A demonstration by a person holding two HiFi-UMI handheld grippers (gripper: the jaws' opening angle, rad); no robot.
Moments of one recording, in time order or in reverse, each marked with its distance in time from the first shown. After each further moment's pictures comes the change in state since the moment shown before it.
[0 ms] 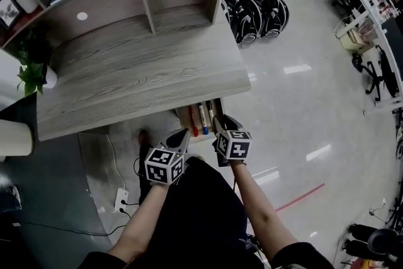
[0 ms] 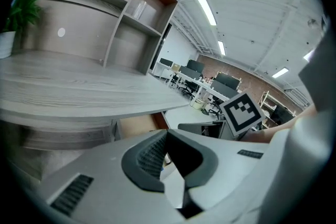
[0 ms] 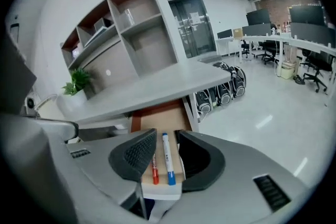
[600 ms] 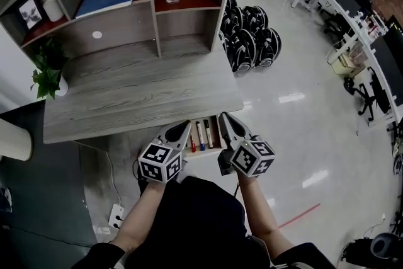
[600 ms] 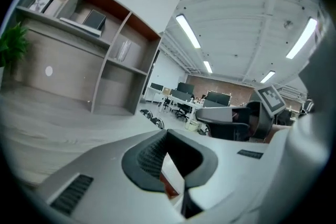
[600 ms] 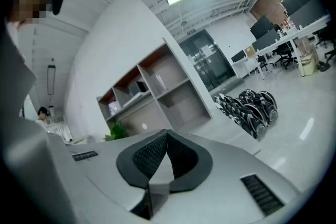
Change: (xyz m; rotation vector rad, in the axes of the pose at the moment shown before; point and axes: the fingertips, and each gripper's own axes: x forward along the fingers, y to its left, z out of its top) left arm -0.044 -0.038 0.121 0.113 -0.270 -0.069; right arm -0.128 0.083 0.163 0.092 -0.418 0.329
